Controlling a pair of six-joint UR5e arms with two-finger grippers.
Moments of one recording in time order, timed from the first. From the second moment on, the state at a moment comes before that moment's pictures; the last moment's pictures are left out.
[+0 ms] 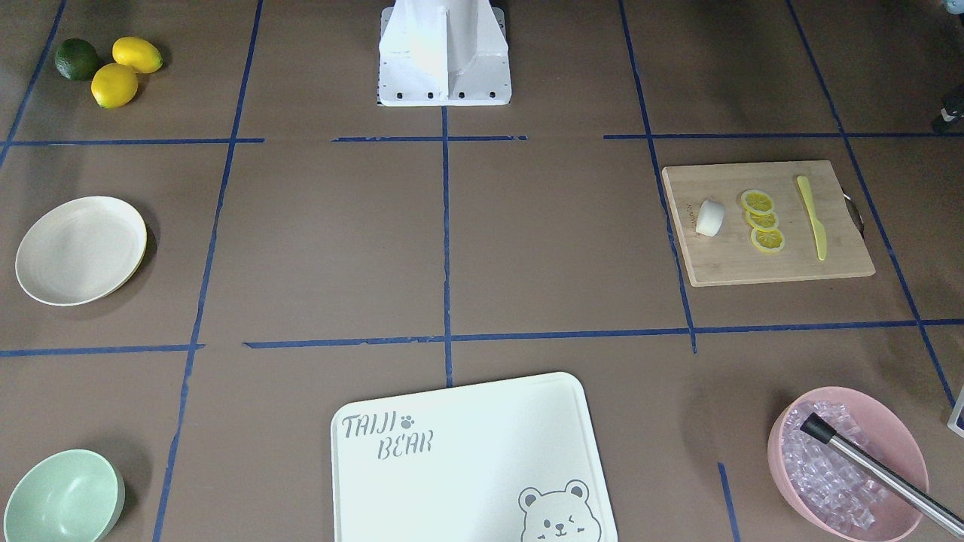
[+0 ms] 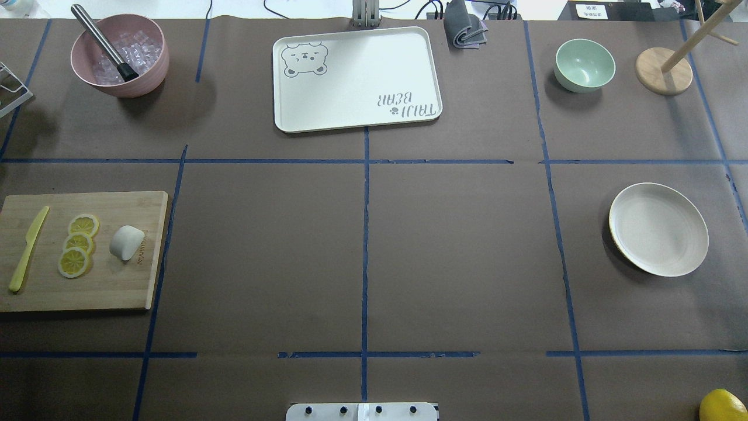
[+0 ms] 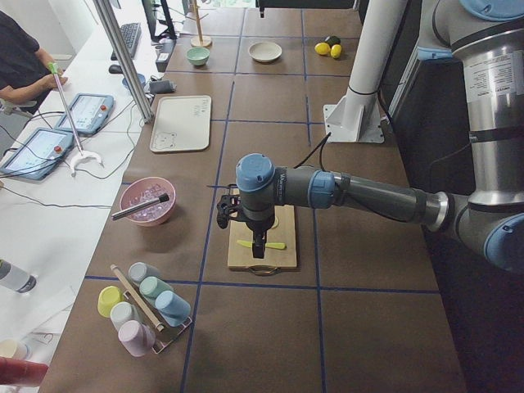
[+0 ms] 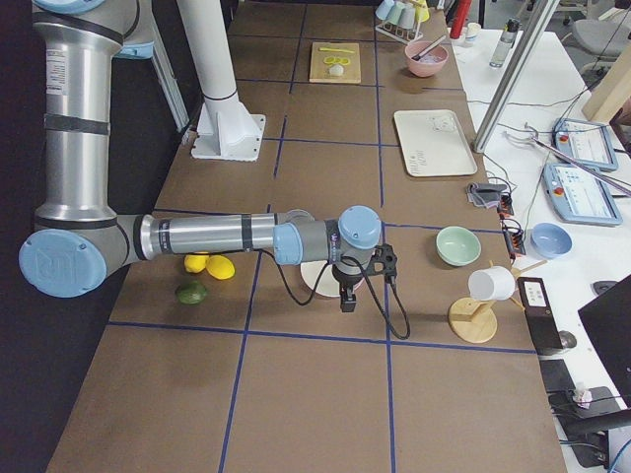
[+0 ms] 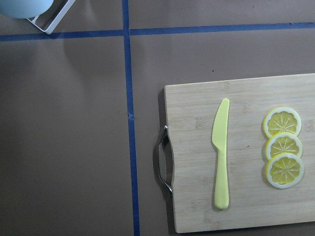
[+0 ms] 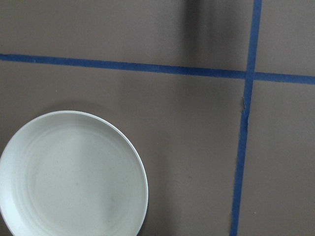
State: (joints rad) left arm -1.48 -1.36 -1.97 -1.45 -2.38 -0.06; right arm 1.39 -1.66 1.72 -1.45 2.40 0.20
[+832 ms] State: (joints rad) left arm -1.48 -1.36 -1.97 -1.45 -2.38 -0.06; right arm 1.19 -1.67 1.51 -0.95 2.33 0.66
